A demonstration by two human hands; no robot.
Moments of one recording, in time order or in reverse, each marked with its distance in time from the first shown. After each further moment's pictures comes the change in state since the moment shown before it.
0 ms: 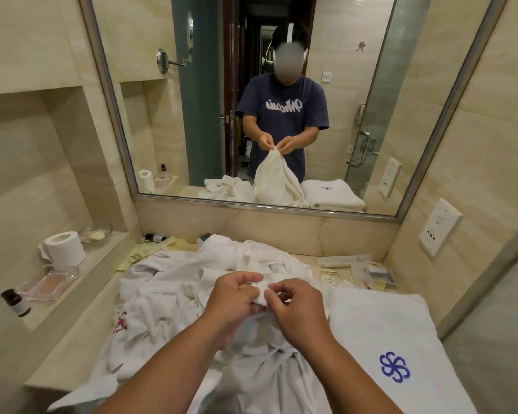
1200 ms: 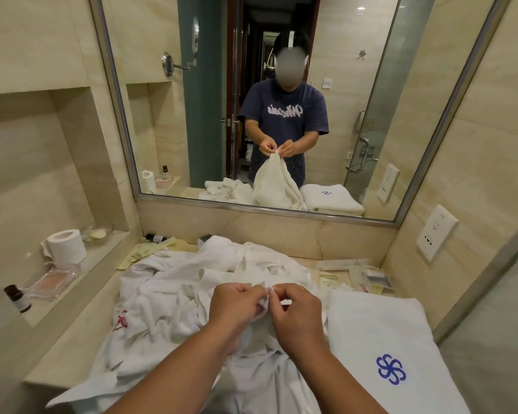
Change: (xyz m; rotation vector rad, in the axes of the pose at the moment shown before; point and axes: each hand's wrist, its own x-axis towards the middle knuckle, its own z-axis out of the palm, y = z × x) left_hand -0.014 -0.004 0.010 0.036 0.146 -0.056; right_hand -0.015 0.001 0.013 0.021 0.167 -0.132
